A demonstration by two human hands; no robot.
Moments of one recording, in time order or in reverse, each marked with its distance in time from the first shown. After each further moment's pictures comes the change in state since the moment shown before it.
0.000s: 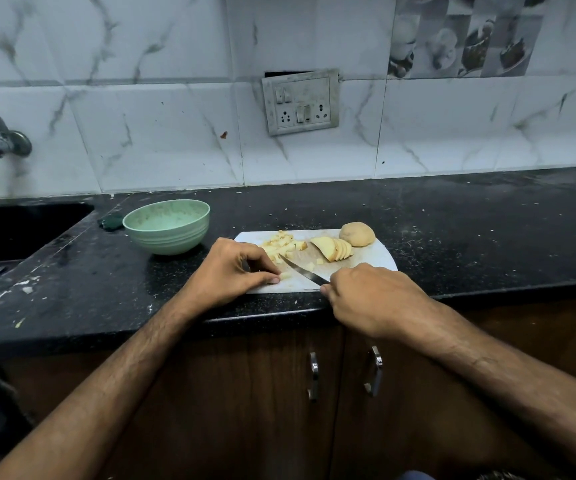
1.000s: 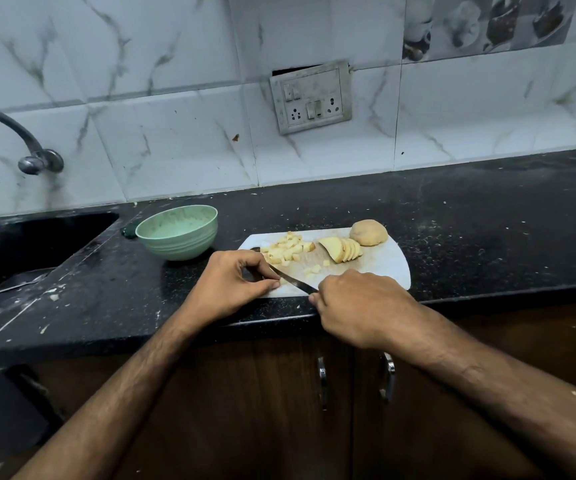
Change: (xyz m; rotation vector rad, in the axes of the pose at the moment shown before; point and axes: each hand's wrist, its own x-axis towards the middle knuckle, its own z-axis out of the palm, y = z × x) left_hand -0.010 0.024 0.002 0.047 0.046 -0.226; right_hand 0.010 0.001 0.006 0.082 0.007 -0.115
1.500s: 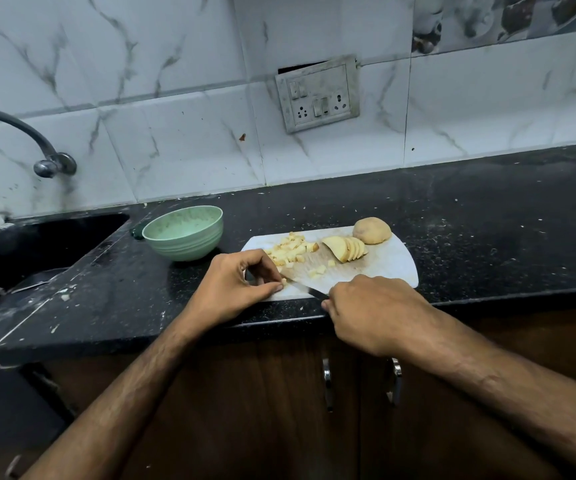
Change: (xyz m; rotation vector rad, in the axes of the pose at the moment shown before) left_hand -0.003 0.004 0.000 0.017 -0.007 0.007; right_hand 0.003 0.018 0.008 -0.038 -0.013 -0.075
